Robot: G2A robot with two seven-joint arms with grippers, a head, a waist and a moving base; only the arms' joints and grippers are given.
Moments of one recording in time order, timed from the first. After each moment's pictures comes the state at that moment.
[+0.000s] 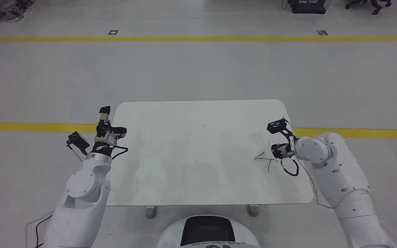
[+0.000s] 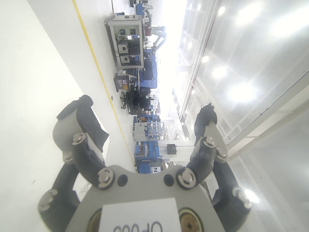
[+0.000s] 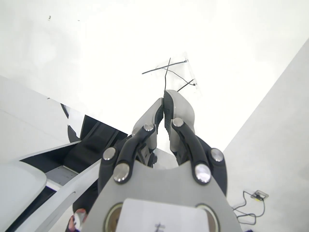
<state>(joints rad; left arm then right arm) 1.73 -1.15 -1.60 -1.80 -0.42 0.00 0.00 -1.31 -1.05 1.38 -1.51 -0.89 -0.29 1.22</state>
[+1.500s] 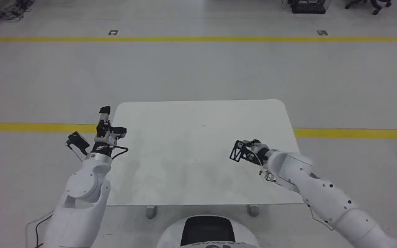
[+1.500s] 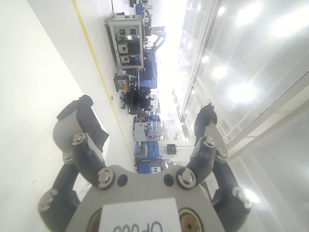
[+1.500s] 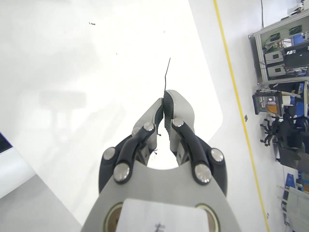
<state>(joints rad) 1.73 -1.15 -1.60 -1.80 -0.42 0.00 0.00 -1.33 -0.84 0.88 -1.76 -1.54 -0.34 0.42</state>
